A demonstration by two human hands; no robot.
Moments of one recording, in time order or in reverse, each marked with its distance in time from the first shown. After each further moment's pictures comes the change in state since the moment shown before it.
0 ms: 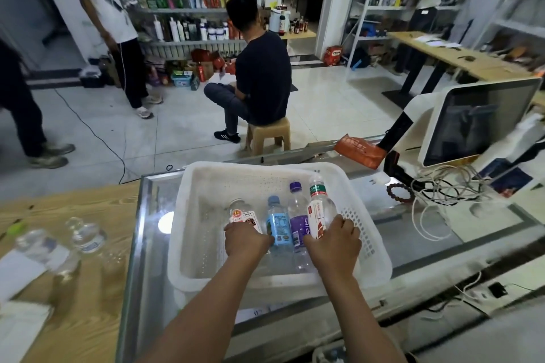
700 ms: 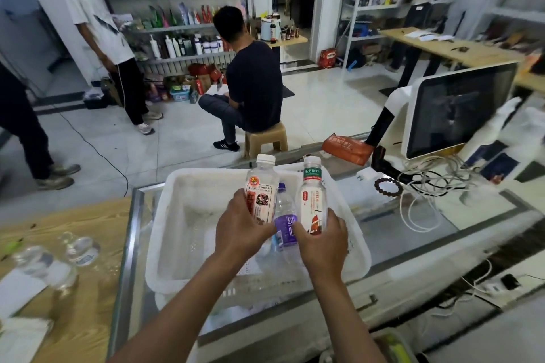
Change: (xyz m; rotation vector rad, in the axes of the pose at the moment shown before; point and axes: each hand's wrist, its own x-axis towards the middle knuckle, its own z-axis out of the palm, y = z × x) left_hand -0.063 0.039 -0.023 -0.066 0.222 0.562; right_hand -0.010 0.013 -0.026 0.727 0.104 0.082
